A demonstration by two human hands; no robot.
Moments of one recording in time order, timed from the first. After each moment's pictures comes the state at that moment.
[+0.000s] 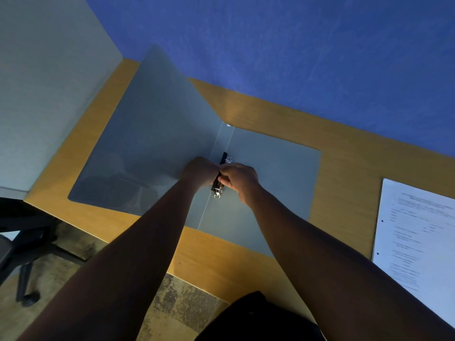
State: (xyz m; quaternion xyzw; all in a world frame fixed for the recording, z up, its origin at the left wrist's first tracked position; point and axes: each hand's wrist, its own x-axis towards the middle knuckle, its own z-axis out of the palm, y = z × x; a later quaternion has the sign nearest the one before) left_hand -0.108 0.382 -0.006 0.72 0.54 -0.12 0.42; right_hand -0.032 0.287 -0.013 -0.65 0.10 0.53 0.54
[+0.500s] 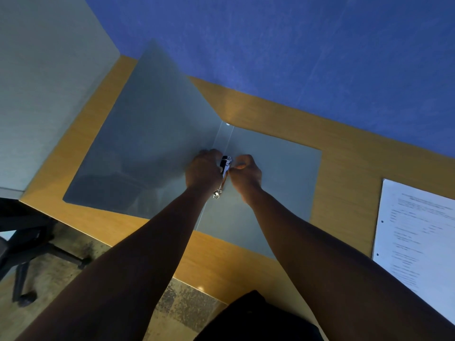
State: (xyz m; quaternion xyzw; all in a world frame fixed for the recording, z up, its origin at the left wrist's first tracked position) left_hand -0.105 0.357 -0.005 0.85 0.46 -0.02 0.25; right_hand -0.027 0.280 -0.020 -0.83 -0.08 0.37 0.42
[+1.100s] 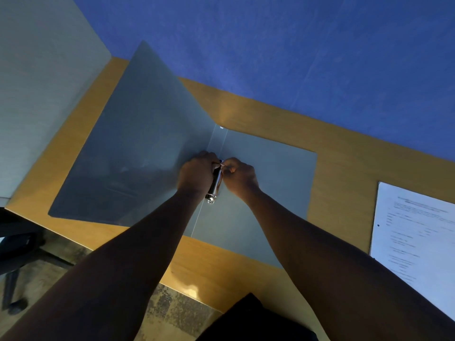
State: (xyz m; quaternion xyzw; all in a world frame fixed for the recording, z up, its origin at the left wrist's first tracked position) left_hand -0.103 0.369 -0.021 0.90 0.39 0.03 0.19; right_hand -0.012 0.283 -0.034 -0.84 -0.23 0.36 0.33
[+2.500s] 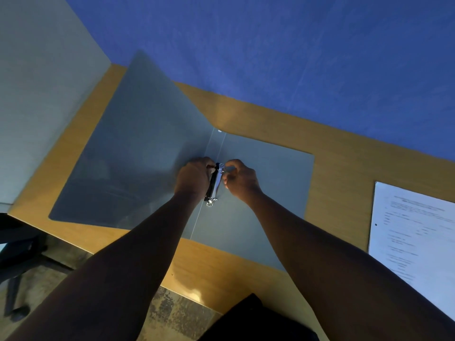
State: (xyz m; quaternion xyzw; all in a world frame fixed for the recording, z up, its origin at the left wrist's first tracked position) left_hand -0.109 0.373 -0.023 0.87 0.42 0.02 0.26; right_hand -0.005 0.274 -0.036 -0.82 -0.23 0.38 0.36
